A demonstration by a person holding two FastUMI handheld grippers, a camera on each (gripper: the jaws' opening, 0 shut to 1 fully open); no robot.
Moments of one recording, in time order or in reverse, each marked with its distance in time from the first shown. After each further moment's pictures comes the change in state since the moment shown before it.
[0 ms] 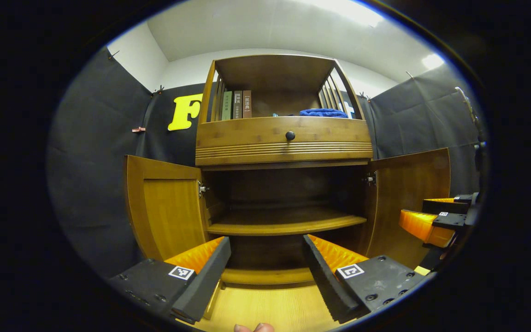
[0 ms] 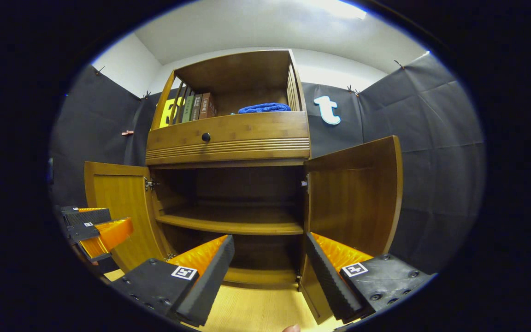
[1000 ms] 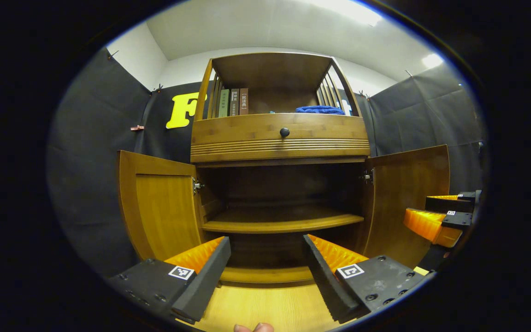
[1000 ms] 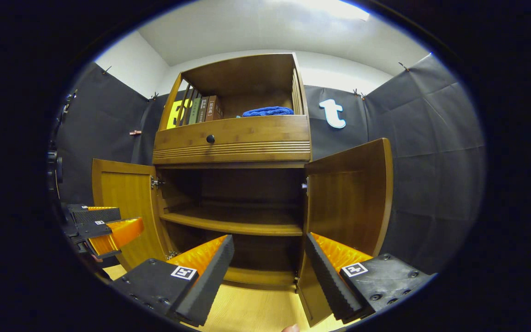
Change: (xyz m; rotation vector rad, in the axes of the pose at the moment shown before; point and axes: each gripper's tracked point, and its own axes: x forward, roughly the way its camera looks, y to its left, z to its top) left arm 0.005 -0.017 -0.006 -0.001 0.002 0.000; right arm -0.009 -0.011 0.000 -0.015 -0.015 0.053
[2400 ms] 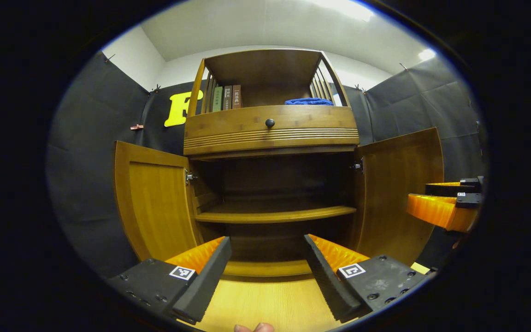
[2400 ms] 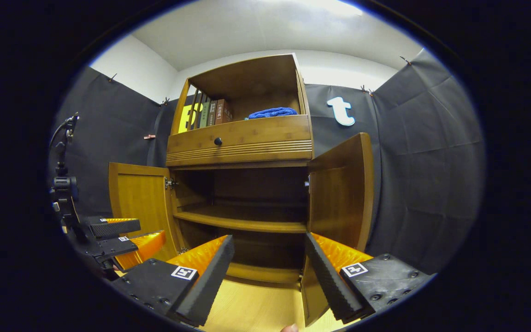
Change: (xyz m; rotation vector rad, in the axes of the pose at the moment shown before) left arm -0.014 -0.039 -0.027 0.017 0.014 0.019; right arm -0.022 -0.015 -0.001 0.028 0.001 0.113
